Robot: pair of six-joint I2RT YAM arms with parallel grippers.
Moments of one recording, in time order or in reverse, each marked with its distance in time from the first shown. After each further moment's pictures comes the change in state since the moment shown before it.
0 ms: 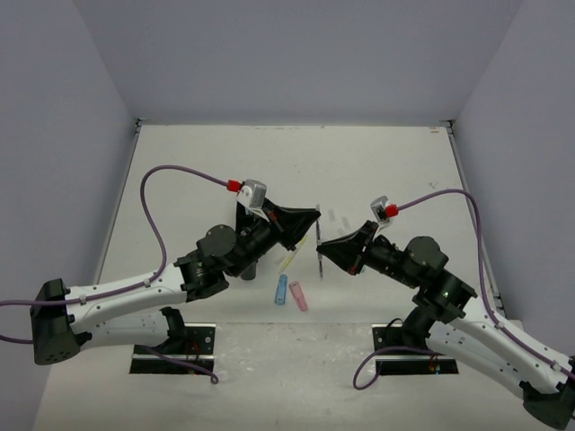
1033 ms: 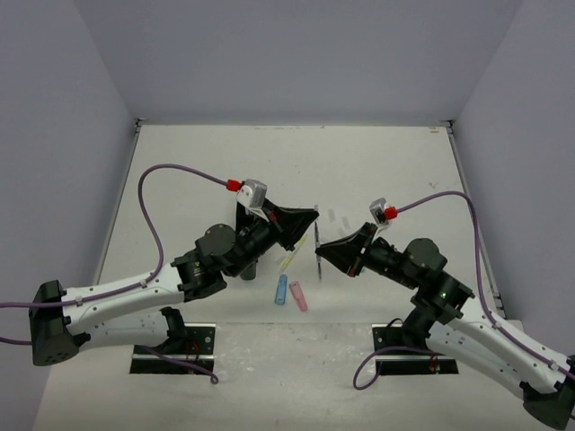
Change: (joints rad) left arm 0.000 -0.010 0.014 -0.050 -0.004 0.021; right arm 0.000 -0.006 -0.034 0.048 -0.026 0.001
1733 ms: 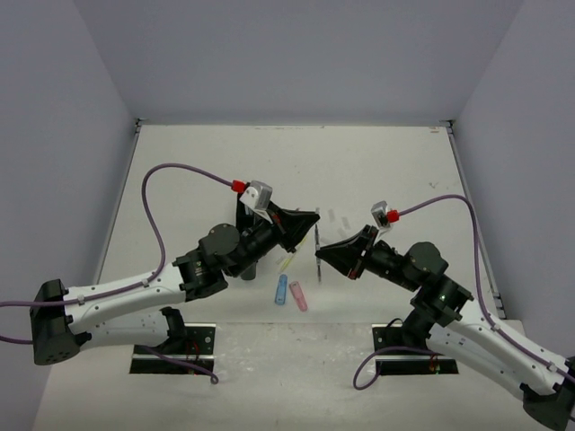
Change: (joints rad) left arm 0.000 0.002 0.000 -0.026 0.010 0.026; right arm 0.000 -0.027 -0.043 0.053 -0.024 0.028
